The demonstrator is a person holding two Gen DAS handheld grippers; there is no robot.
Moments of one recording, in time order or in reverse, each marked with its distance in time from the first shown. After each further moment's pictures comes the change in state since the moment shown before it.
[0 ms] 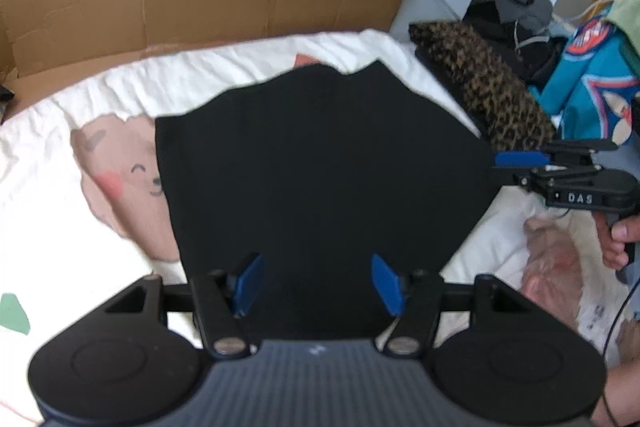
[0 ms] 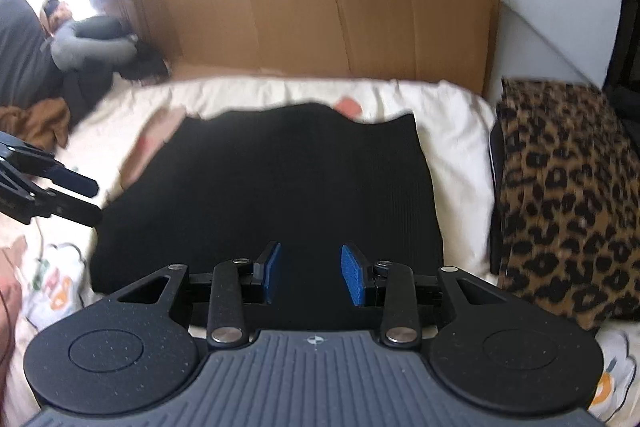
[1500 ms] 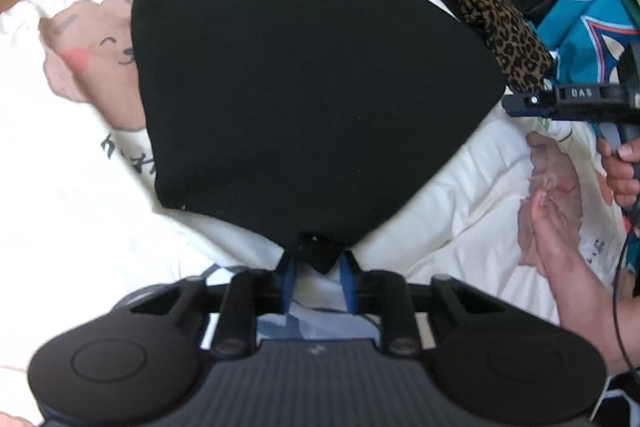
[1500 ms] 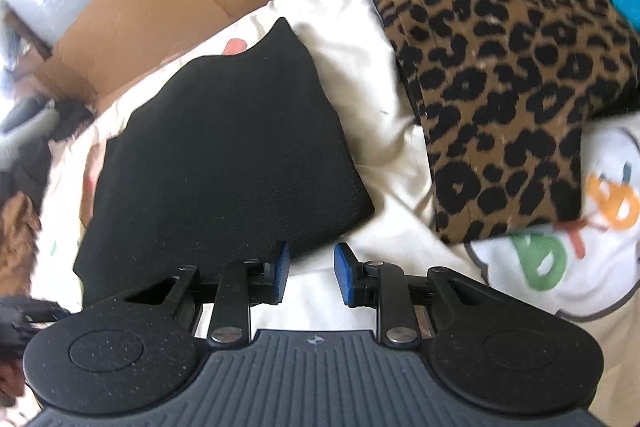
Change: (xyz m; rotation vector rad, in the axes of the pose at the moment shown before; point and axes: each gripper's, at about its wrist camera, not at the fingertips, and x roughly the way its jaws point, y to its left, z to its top) left arm 0.031 0.011 -0.059 -0.016 0.173 -0.095; right arm 0.012 -0.070 -0.042 0.493 0.149 0.002
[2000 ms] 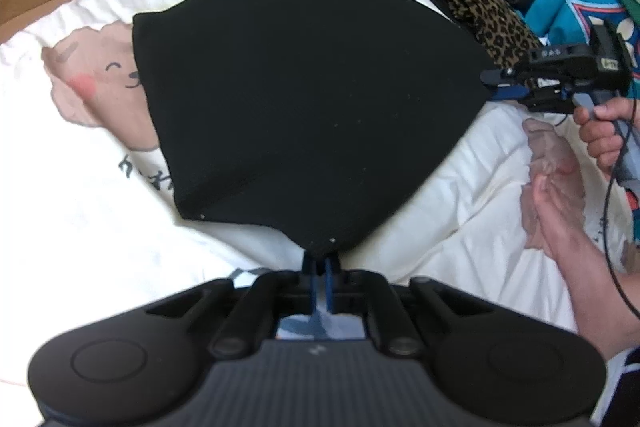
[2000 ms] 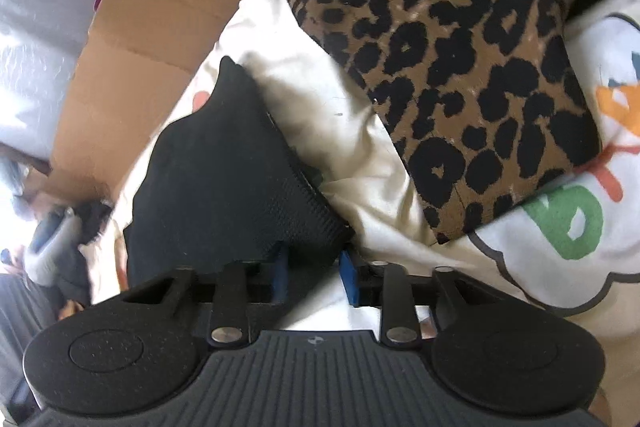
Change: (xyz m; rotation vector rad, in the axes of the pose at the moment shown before) left arm -0.011 0.003 -0.002 0.067 -0.009 0.003; right arm 0.022 -0.045 0.006 0.356 -0.031 0.129
